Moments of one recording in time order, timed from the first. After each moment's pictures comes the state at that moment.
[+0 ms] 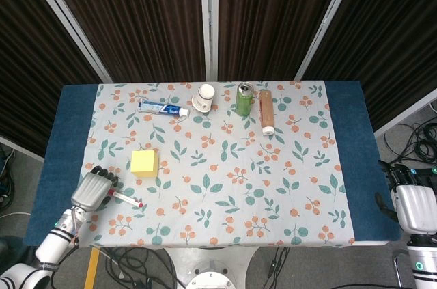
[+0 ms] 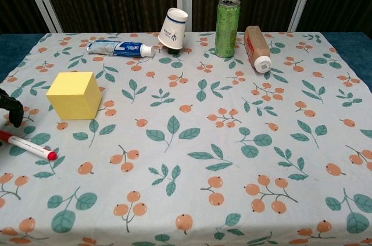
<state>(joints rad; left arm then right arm) -0.36 -1.49 0.03 -1.20 1.54 1.11 0.24 0.07 -1.11 0.08 -1.61 -1.48 1.49 -0.07</state>
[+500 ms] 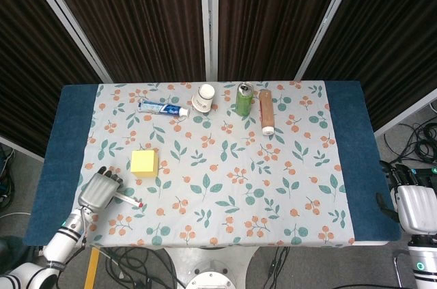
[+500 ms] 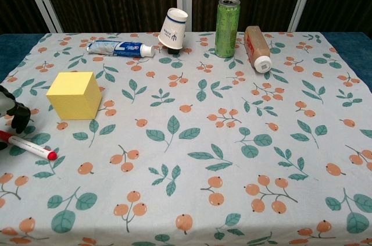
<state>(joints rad) -0.38 -1.50 0.03 -1.26 1.48 1.07 0.46 0.07 -1.11 0.08 -1.60 -1.48 1.49 -0.05</state>
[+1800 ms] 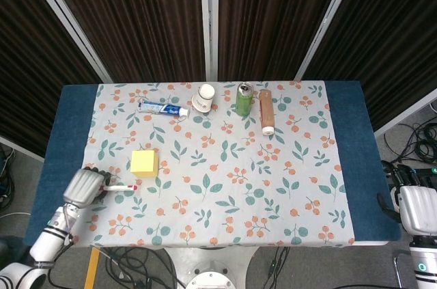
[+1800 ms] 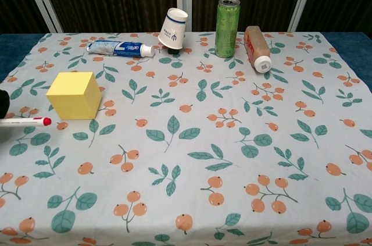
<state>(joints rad) -0.35 -1.50 0.04 -1.10 1.52 1.19 0.05 0.06 -1.11 0.08 -1.61 -1.48 1.50 -0.04</state>
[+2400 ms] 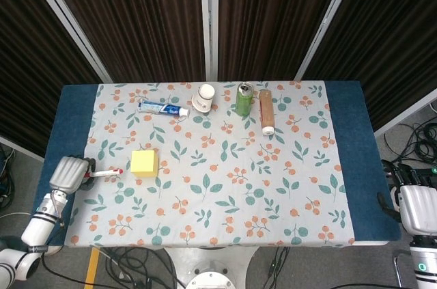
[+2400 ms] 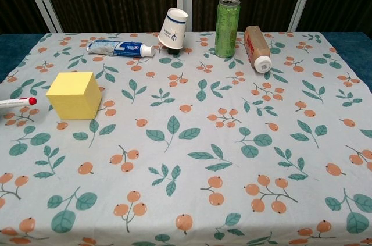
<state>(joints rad) -0.40 -1.58 0.00 -0.81 1.50 1.11 -0.13 0.06 -1.10 0.09 -1.61 -1.48 1.51 -0.04</state>
